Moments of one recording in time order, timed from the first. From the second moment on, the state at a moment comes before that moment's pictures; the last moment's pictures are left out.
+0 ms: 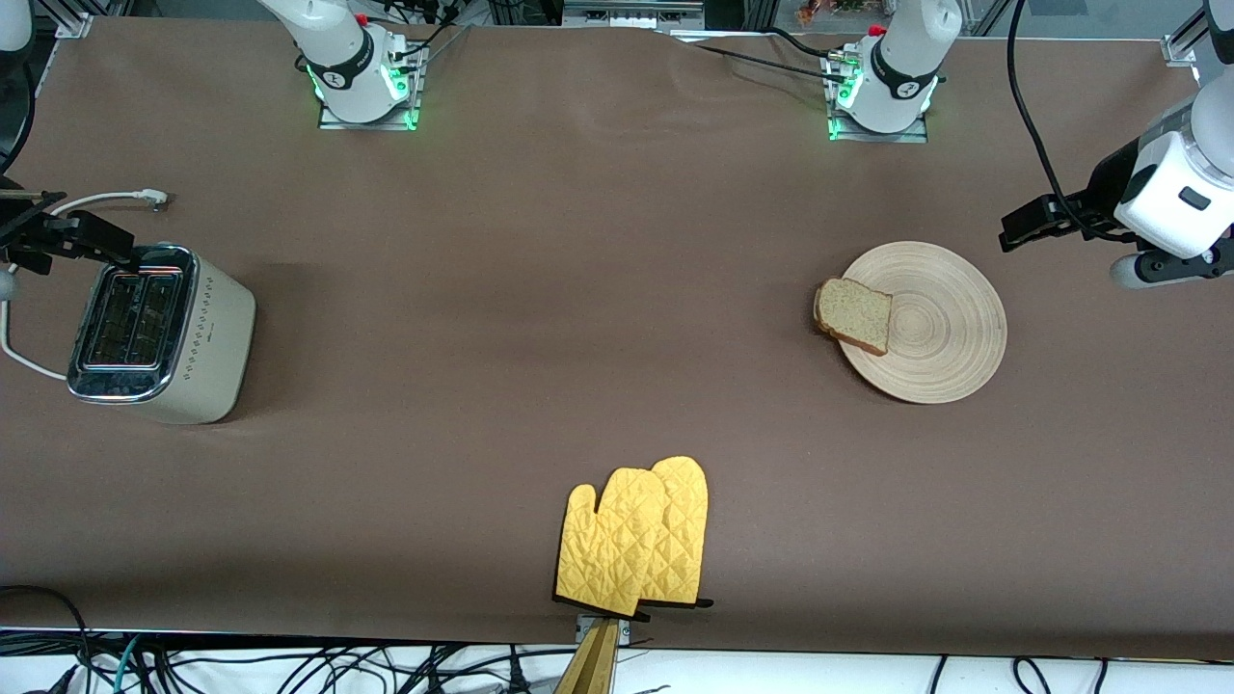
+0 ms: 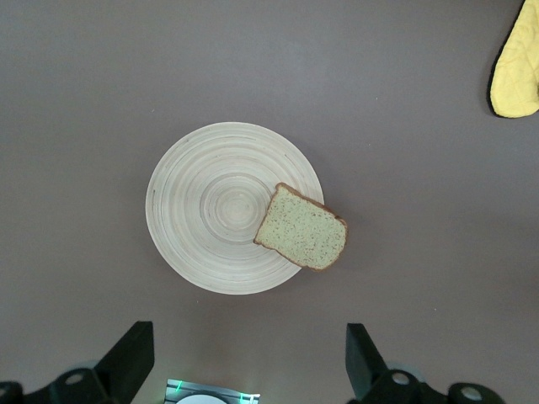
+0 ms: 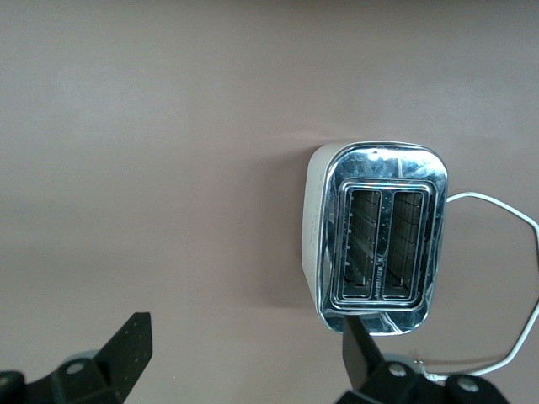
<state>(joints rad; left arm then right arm) -0.16 0.09 0.09 -1.49 -0.04 1.44 -0.26 0.00 0.13 -0.05 -1.48 -0.04 1.57 -0.08</state>
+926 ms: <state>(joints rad) -0.15 0.09 0.09 -1.49 -0.04 1.44 -0.25 0.00 0.13 -0.05 -1.48 -0.04 1.57 -0.07</state>
